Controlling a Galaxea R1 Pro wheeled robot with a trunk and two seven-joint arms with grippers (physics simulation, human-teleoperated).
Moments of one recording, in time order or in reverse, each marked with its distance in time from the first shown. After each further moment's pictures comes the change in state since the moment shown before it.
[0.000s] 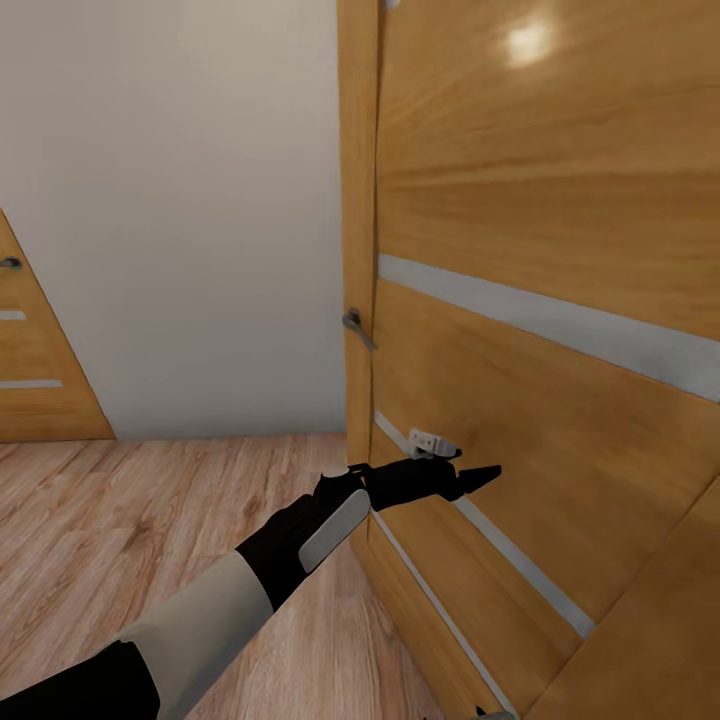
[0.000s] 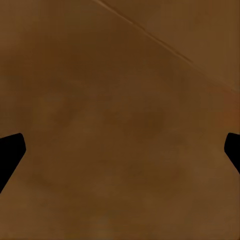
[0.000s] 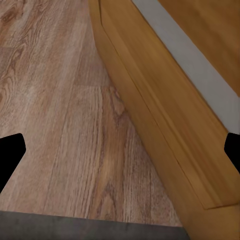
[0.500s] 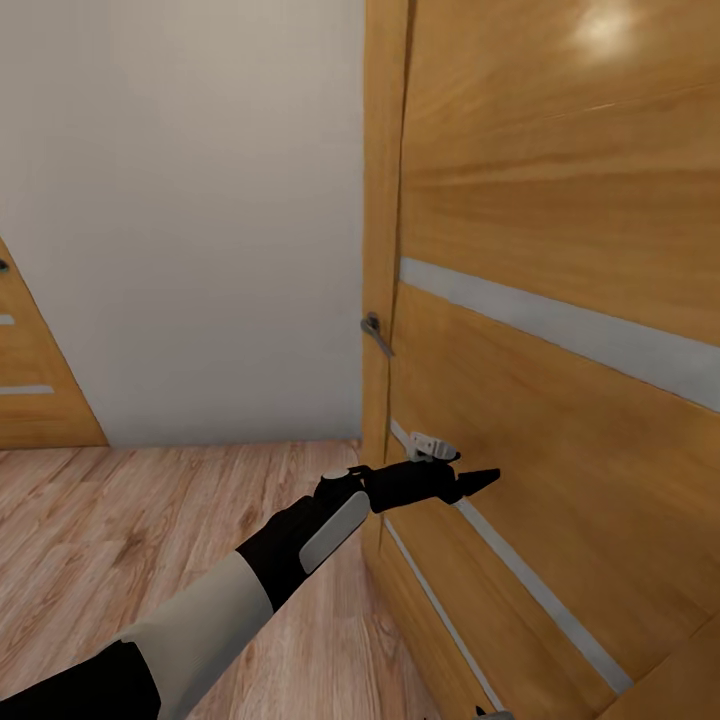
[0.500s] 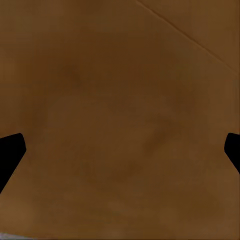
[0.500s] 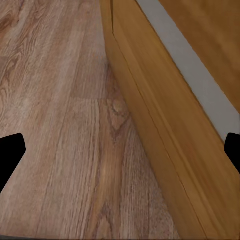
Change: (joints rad) left arm 0.001 0.000 -0.003 0.013 -0.008 0.000 -0.002; right arm 0.000 0.000 0.000 0.000 0.000 0.000 0.000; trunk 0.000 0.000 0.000
